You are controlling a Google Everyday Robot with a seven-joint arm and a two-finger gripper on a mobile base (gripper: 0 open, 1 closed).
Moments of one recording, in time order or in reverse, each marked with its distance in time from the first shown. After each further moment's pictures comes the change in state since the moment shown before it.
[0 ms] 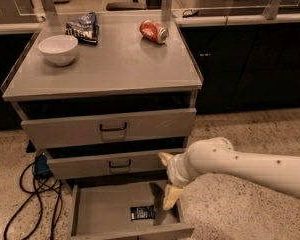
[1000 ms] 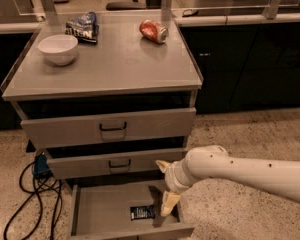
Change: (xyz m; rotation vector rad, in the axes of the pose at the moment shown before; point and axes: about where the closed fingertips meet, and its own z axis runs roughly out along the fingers) arm 0.007 0.017 0.038 -0.049 -0.044 0.024
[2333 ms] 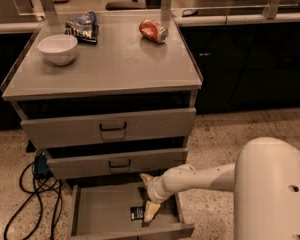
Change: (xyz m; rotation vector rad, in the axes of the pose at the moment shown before) arm 0.025 -0.008 0.180 0.000 -0.053 -0.032
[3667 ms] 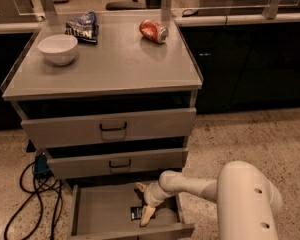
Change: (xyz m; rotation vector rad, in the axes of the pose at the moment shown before) arm 0.044 0.005 0.112 -0.104 -0.109 -0.002
